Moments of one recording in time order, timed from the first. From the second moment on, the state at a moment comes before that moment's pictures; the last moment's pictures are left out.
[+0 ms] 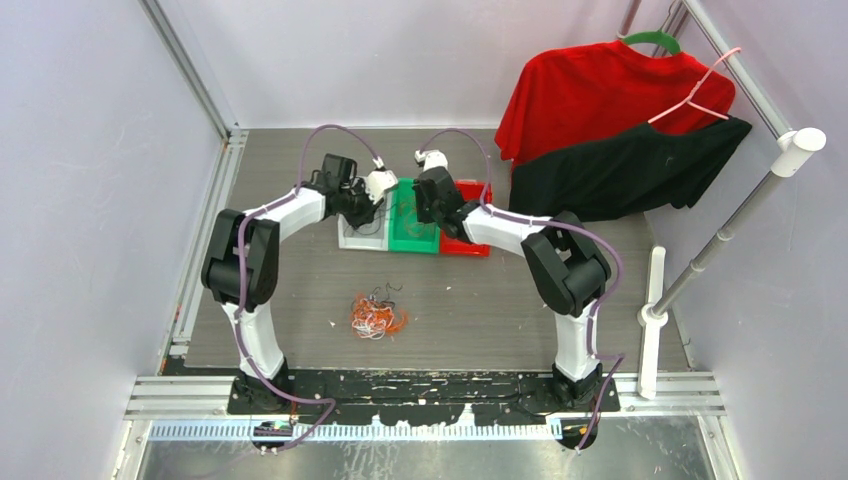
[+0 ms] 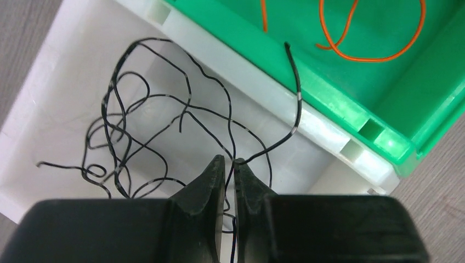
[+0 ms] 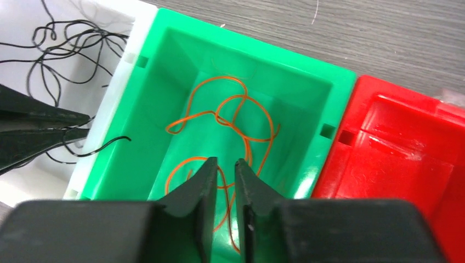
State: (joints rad) left arm -0.30 1.91 1.29 -0.29 0.39 0.65; right arm 0.65 1.96 1.31 0.06 0.22 0.29
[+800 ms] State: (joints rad) left arm -0.22 1.89 1.39 -0.50 0.69 0.55; right arm 0.63 1.84 1.22 0.21 0.02 0.42
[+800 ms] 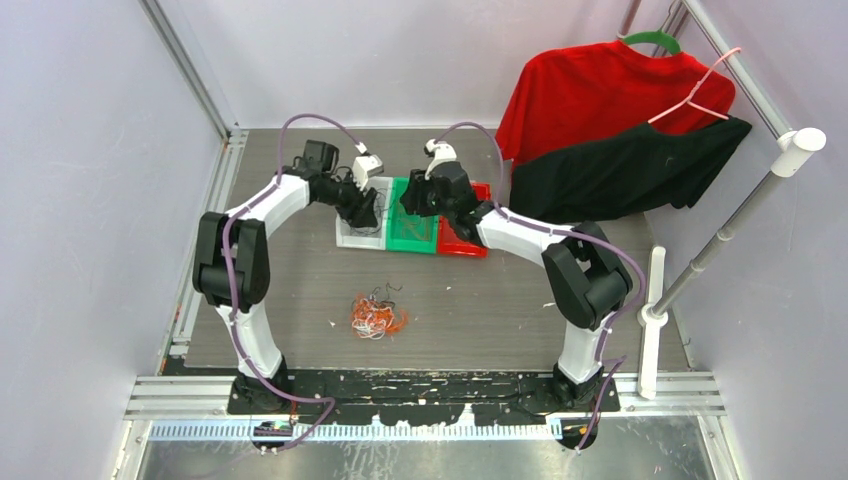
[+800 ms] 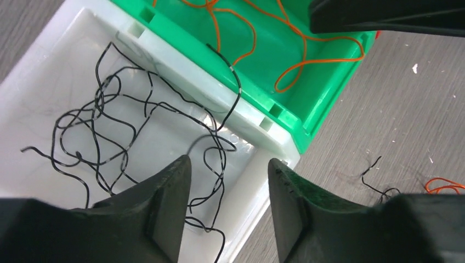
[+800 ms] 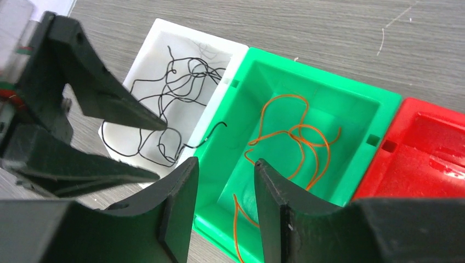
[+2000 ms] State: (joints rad) left arm -0.31 2.01 1.63 -0.60 0.67 0.60; right arm 0.59 1.73 1.07 0.27 0.02 0.49
